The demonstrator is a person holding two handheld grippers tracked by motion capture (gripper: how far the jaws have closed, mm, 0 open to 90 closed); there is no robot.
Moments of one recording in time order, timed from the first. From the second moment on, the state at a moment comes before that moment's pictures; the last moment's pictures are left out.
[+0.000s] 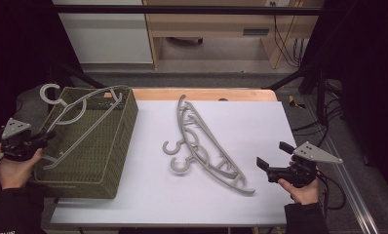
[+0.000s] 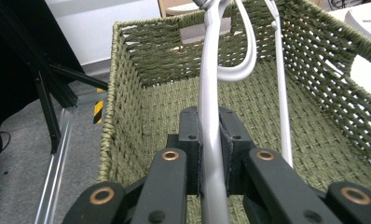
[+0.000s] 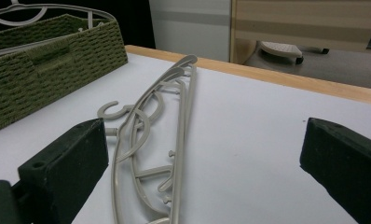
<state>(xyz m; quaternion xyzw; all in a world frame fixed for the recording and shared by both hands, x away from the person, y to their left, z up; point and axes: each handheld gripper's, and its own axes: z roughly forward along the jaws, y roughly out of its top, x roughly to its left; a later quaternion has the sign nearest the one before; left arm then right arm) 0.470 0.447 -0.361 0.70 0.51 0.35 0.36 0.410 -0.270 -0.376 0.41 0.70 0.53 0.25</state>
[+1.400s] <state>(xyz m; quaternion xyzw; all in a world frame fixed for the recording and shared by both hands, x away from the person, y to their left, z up) 0.460 0.451 -0.342 0.72 0.46 0.38 0.35 0.409 -0.271 -0.376 0.41 0.70 0.53 0.25</state>
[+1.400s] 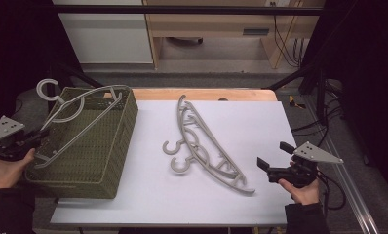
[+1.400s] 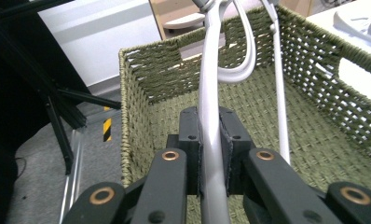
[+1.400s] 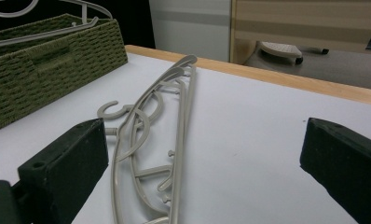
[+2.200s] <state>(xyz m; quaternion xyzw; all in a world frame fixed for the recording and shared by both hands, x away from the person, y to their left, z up) 0.474 0.449 -0.368 0.76 0.46 0.38 0.27 0.410 -0.271 -0.377 0.41 0.70 0.53 0.25</state>
